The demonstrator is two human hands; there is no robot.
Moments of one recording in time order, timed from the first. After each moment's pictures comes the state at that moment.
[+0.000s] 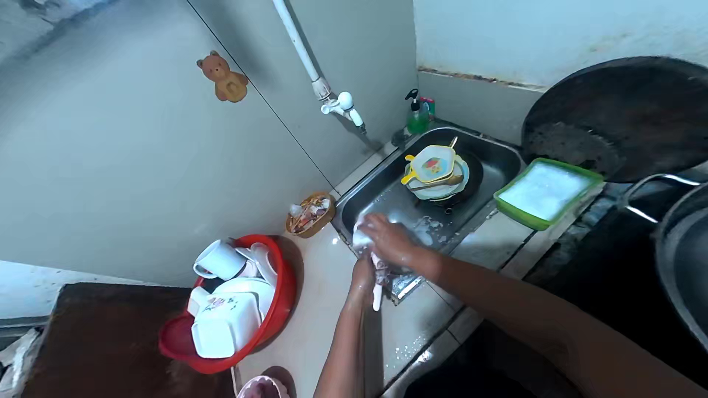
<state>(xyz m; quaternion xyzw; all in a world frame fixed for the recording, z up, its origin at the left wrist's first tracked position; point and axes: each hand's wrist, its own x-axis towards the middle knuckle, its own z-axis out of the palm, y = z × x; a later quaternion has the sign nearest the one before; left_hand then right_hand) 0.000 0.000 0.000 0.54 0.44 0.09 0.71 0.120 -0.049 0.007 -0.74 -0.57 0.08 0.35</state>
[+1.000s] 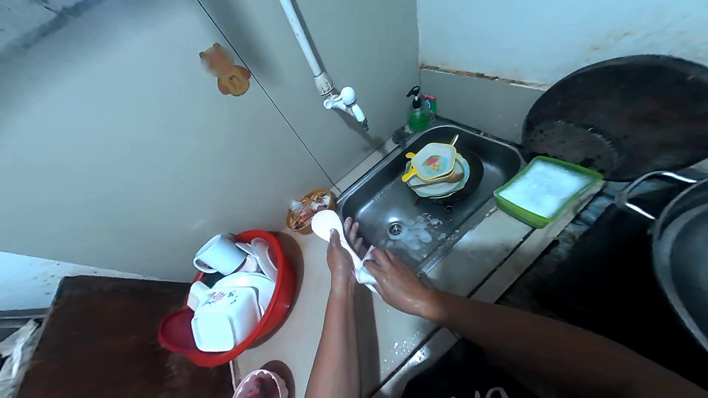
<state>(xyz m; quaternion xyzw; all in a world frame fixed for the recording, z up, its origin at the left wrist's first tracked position) 0.005 0.046 -0.001 0.49 0.34 0.30 0.74 0.048 -0.097 0.003 -0.76 -0.55 0.17 0.32</state>
